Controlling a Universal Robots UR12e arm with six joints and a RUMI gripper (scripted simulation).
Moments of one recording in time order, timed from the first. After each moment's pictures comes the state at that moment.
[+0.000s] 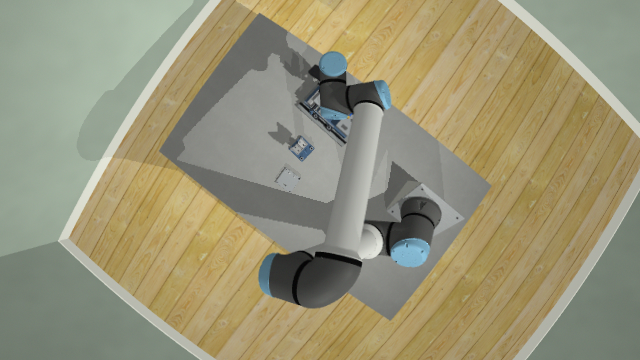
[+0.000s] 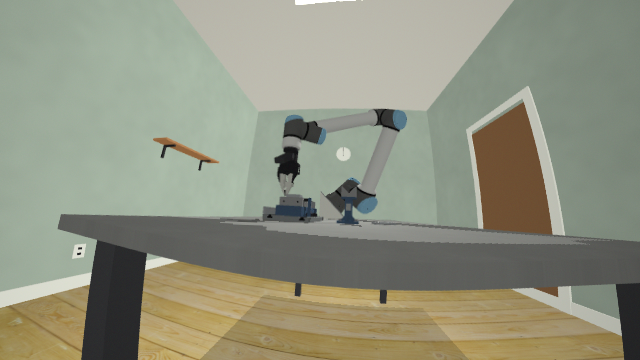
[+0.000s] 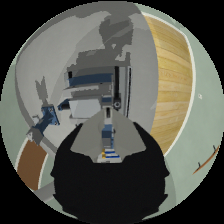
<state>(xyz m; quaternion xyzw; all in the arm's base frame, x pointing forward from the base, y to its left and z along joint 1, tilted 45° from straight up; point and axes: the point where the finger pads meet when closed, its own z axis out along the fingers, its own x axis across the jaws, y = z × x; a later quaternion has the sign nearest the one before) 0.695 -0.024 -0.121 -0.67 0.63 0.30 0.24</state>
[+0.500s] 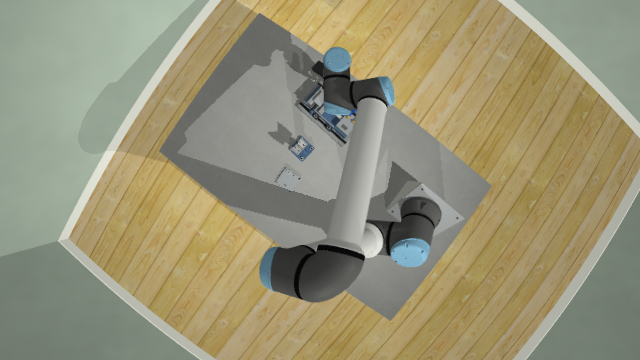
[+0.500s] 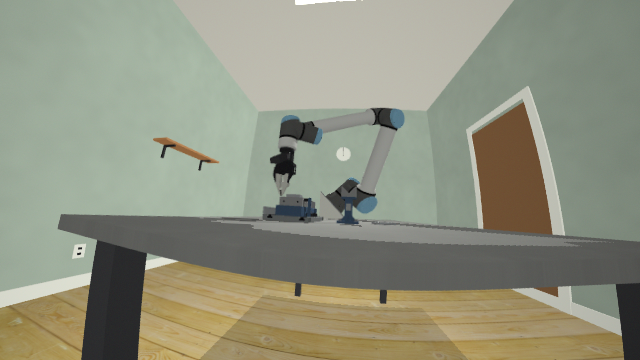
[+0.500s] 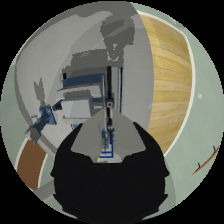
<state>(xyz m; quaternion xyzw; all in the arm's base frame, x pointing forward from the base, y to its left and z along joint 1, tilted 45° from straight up) 0.696 -0.038 -0.135 -0.67 0.63 0.30 0.24</state>
